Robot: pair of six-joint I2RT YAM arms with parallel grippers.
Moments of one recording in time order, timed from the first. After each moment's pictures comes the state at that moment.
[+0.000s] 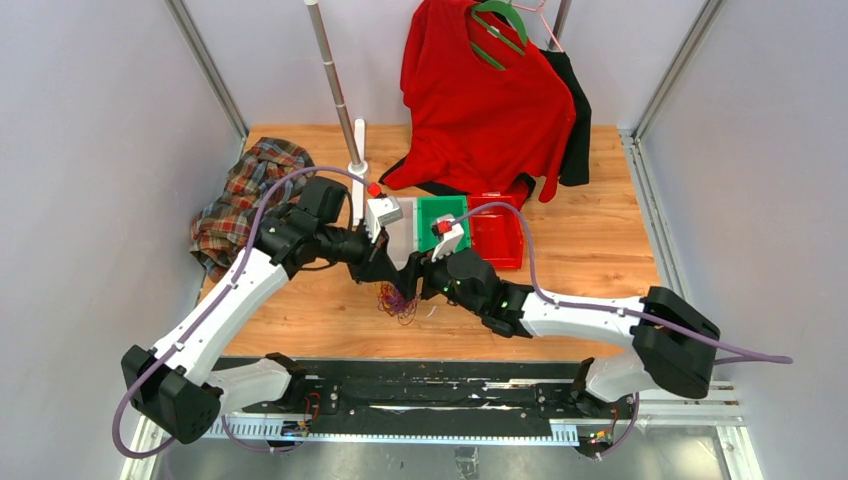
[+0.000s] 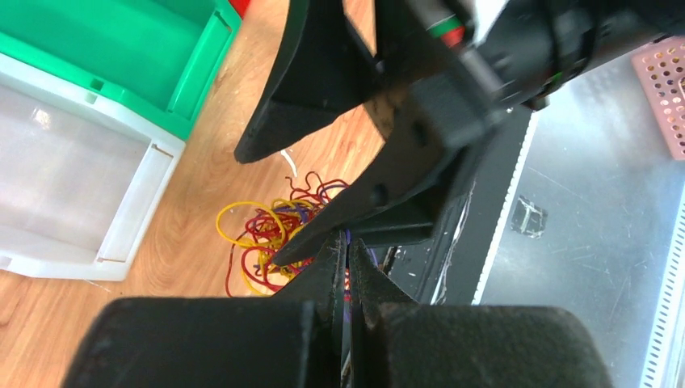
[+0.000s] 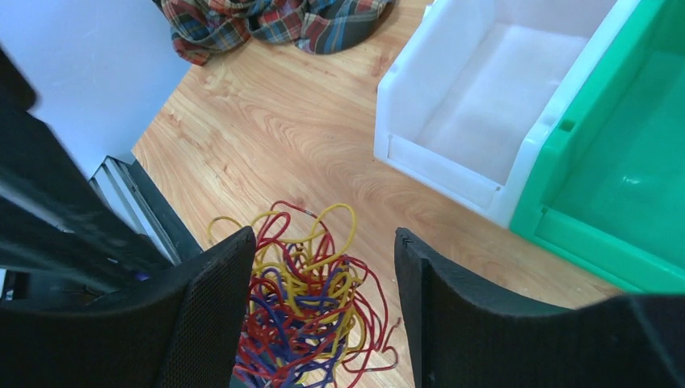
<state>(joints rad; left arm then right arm) -0.49 1.14 1.09 -0.79 0.73 0.21 1.09 1.37 0.73 0.40 0.20 0.53</state>
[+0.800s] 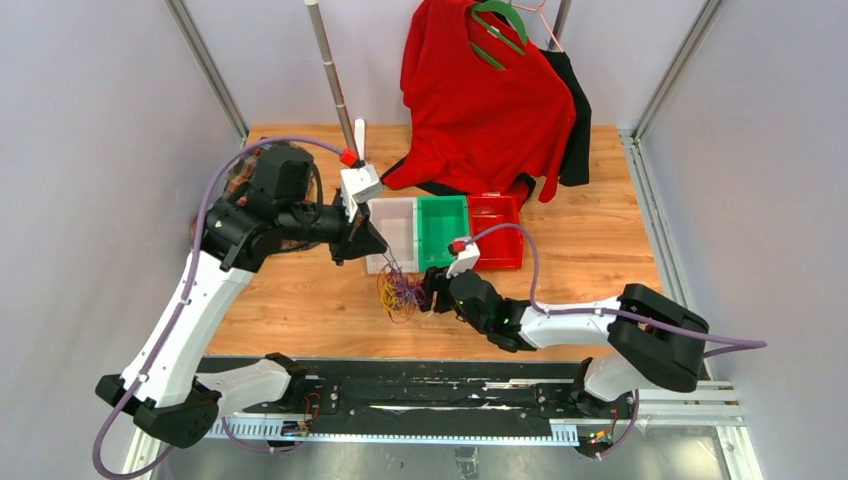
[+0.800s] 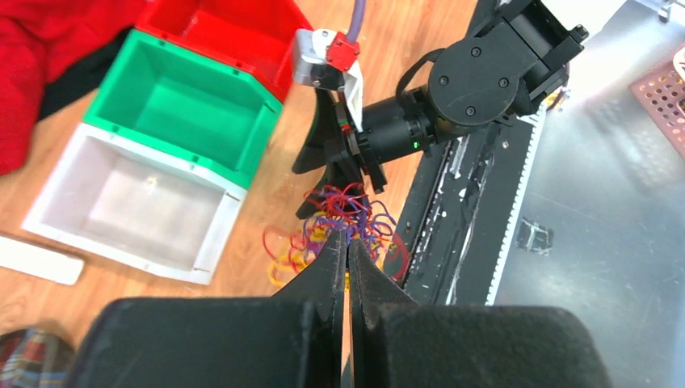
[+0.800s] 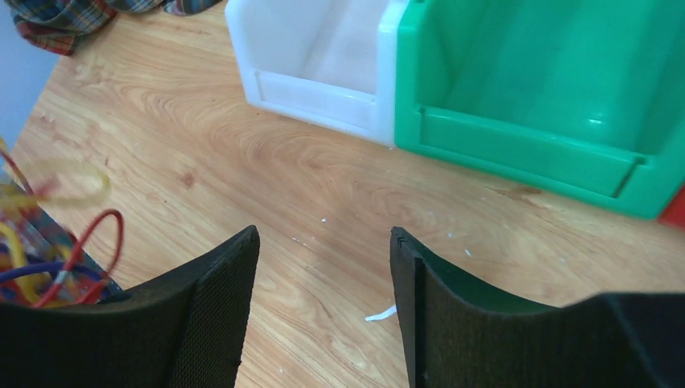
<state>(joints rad) -0.50 1.12 1.47 -1.01 0.70 0.26 1.10 1.47 0.55 0.52 0.37 0.61</state>
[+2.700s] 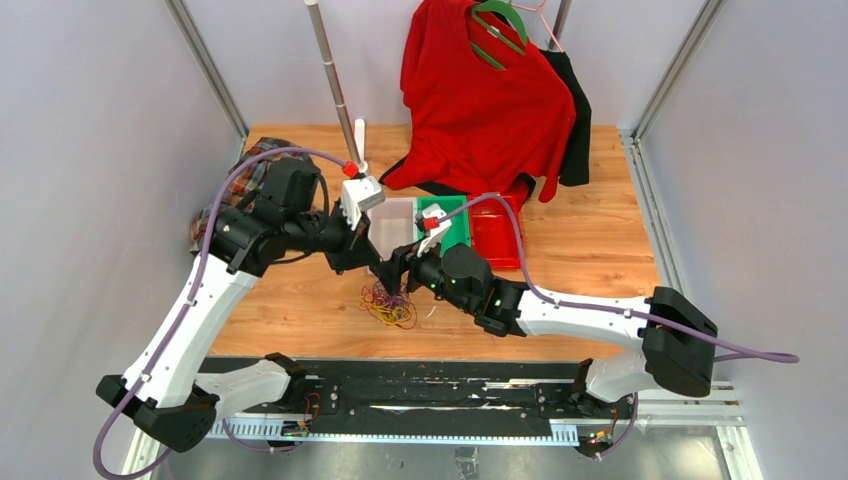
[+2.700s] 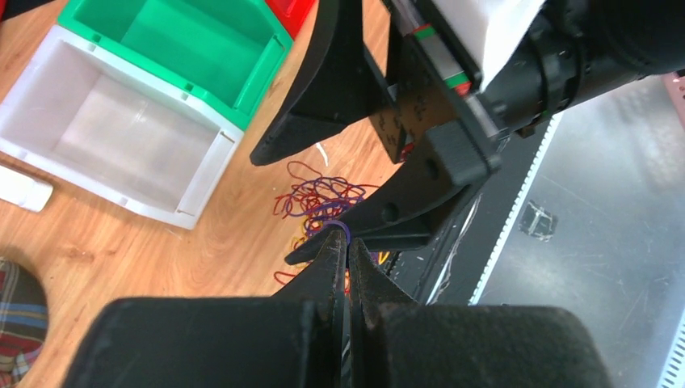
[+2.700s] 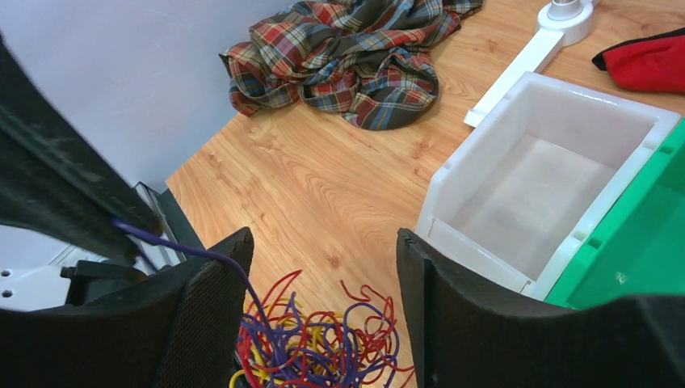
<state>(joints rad) -0.50 1.09 1.41 -1.07 0.58 0.22 1.16 1.38 0.86 0.43 0.24 0.39</state>
